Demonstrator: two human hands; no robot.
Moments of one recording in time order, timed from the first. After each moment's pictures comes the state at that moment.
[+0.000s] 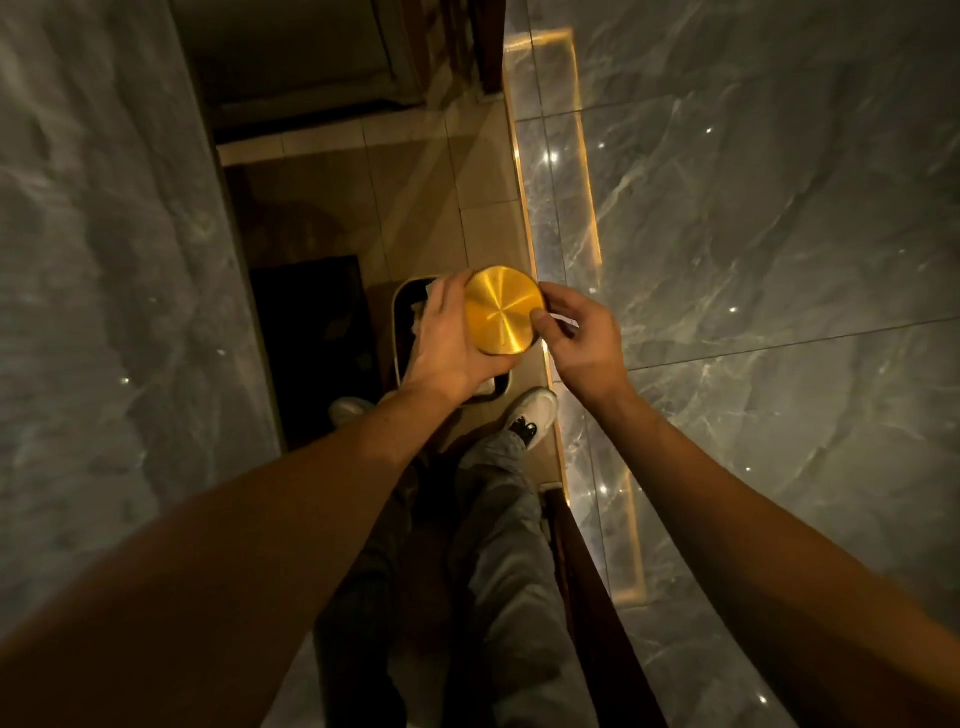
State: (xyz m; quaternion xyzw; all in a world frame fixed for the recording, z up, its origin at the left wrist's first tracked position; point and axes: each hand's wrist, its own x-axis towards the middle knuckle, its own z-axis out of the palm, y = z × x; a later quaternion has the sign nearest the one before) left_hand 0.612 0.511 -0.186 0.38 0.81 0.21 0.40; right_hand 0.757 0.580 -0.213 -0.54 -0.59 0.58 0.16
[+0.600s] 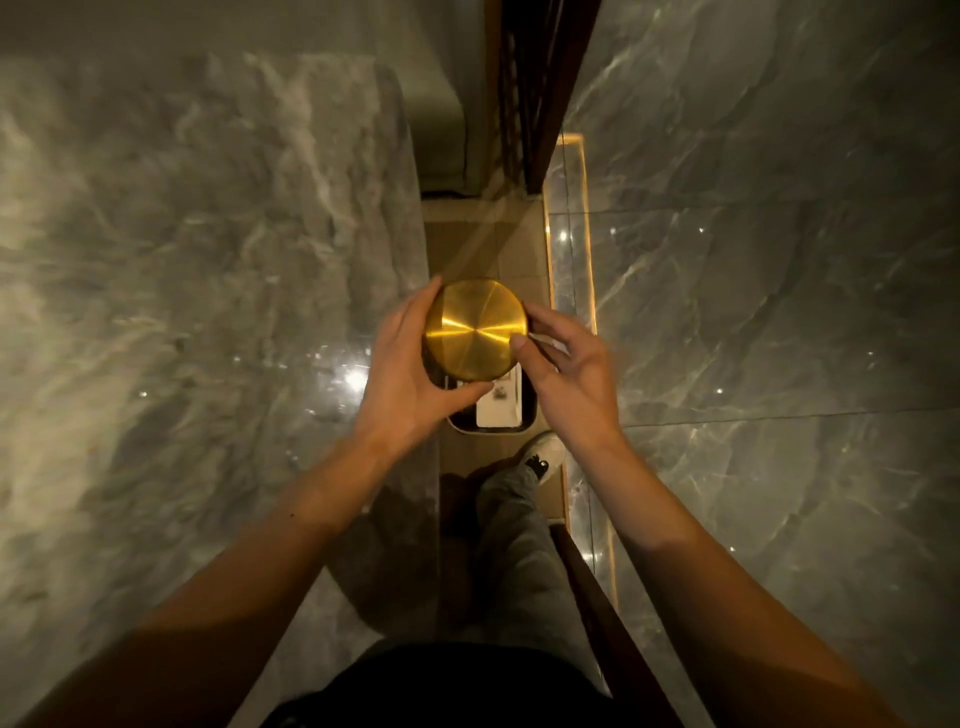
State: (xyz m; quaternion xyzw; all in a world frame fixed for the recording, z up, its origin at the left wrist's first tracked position) left_hand 0.520 0.423 0.018 0.40 0.80 0.31 0.31; right_hand 0.667 0.519 0.004 -0.48 -0.58 0.62 0.23
